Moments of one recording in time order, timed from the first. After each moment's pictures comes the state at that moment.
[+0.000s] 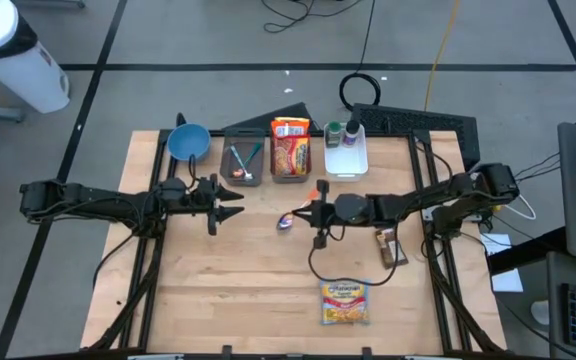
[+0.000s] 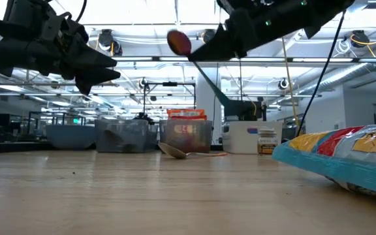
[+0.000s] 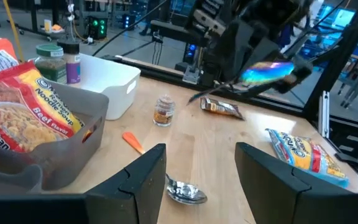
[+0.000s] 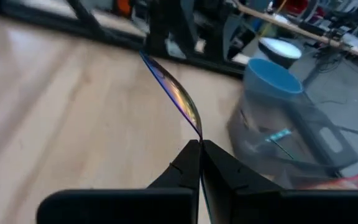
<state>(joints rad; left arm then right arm) 0.16 0.87 0.12 0.67 0.10 -0.21 0.09 1.53 0.83 0.40 0.23 -0.21</state>
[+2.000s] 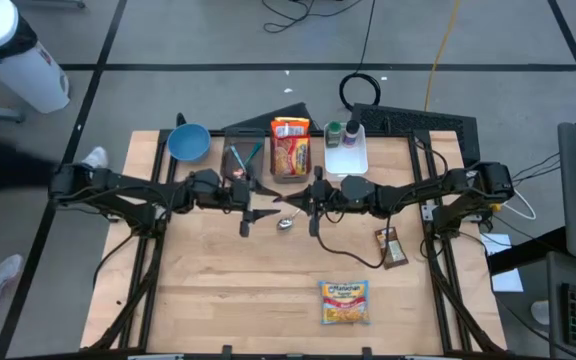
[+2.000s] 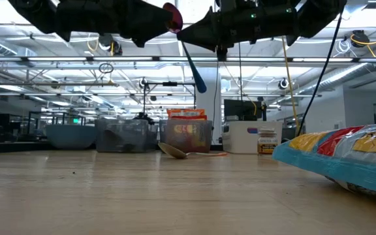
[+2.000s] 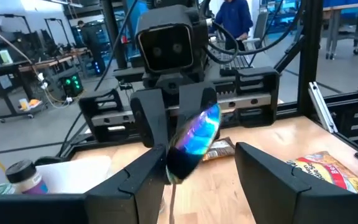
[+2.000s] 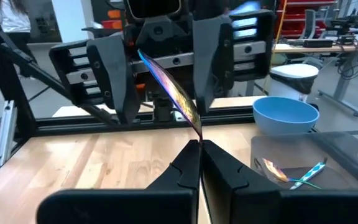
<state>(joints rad) 0.06 1.28 0.61 0.65 0.14 0.16 -0.02 1.55 0.82 0.69 0.06 0.04</state>
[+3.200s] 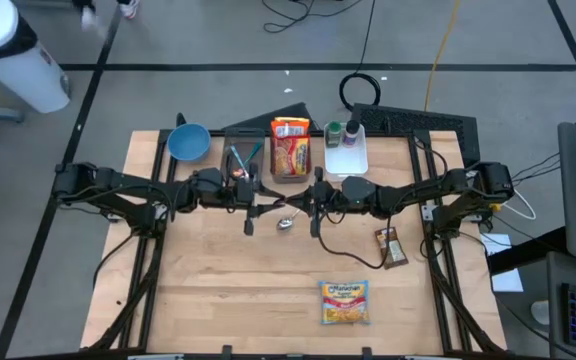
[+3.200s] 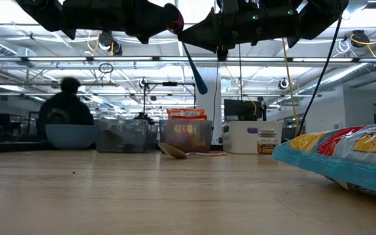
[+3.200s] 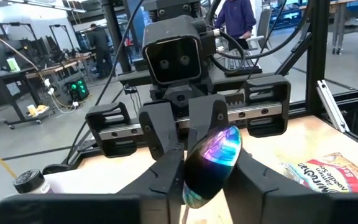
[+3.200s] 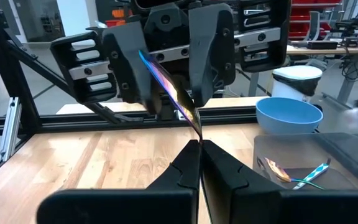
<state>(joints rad) 0.06 1.31 0.65 0.65 0.12 0.20 -0.02 1.55 0.81 0.70 0.05 0.03</state>
